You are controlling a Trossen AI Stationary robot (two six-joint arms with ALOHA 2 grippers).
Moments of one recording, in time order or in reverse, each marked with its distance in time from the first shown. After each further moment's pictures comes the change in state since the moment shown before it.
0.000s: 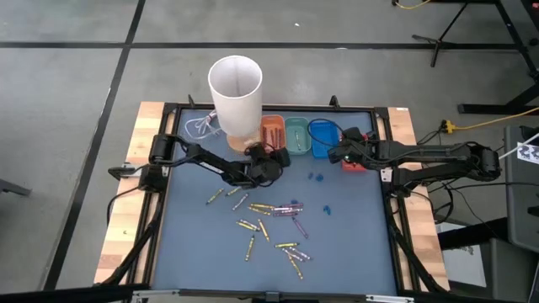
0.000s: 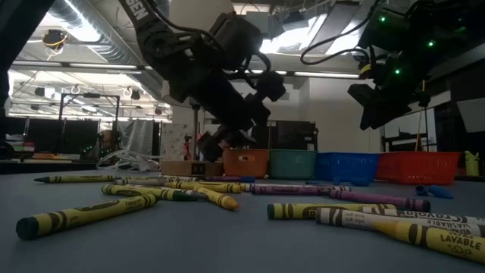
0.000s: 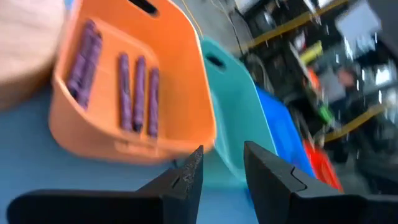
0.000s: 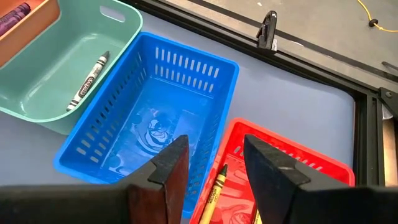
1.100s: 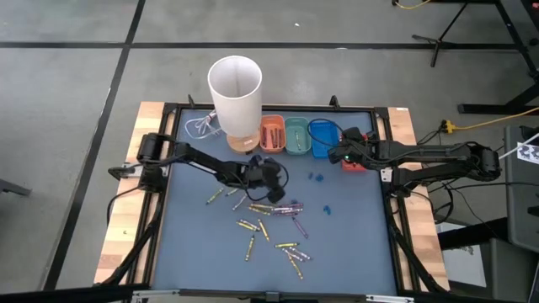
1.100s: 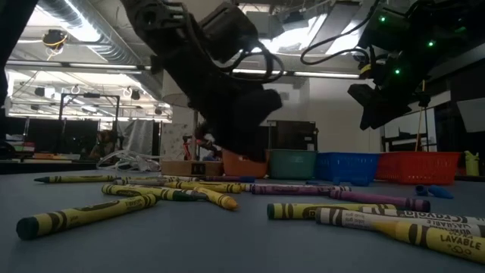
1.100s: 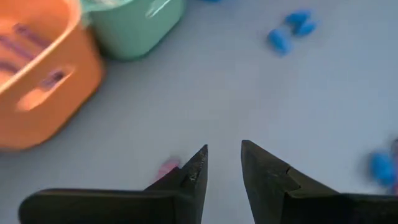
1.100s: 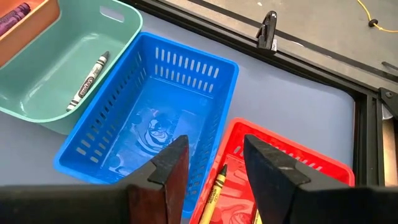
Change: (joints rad) left arm -0.033 -0.108 0.001 -0.393 0.501 0.859; right arm 0.000 0.000 0.000 0.000 0.000 0.000
